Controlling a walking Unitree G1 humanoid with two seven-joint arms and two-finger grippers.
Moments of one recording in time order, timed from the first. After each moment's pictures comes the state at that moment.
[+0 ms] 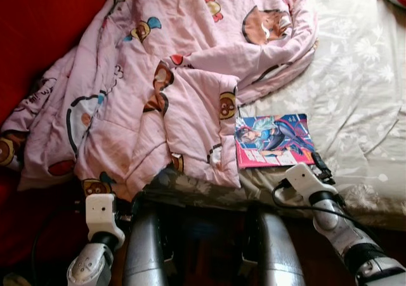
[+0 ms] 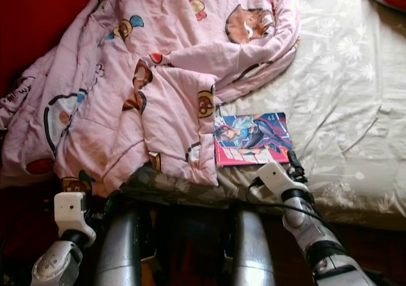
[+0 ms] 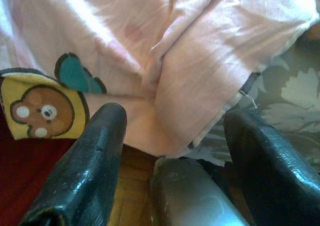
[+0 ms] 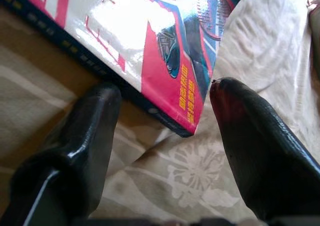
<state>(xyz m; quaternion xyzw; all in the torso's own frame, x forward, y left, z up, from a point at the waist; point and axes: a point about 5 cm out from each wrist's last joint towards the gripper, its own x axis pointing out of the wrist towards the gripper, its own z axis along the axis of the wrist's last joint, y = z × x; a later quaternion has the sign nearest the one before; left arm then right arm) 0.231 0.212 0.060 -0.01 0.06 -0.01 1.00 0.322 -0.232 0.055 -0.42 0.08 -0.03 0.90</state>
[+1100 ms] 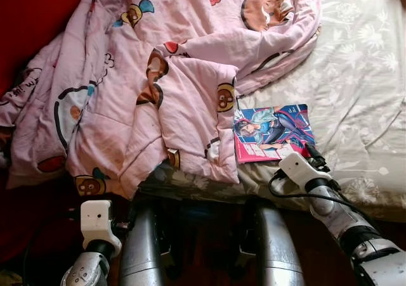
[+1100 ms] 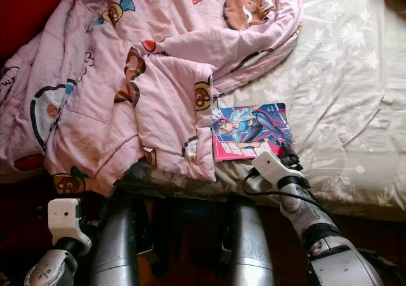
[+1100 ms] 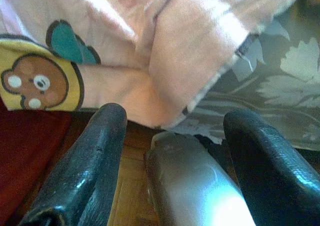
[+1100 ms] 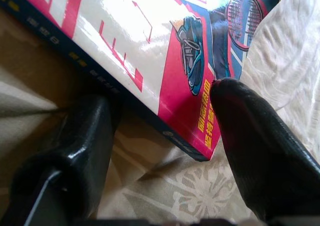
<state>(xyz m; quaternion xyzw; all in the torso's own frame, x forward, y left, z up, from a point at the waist) 0.211 0.211 0.063 -0.01 0.08 0.00 1.00 0.344 -0.223 0.073 -0.45 0.09 0.00 0.89</state>
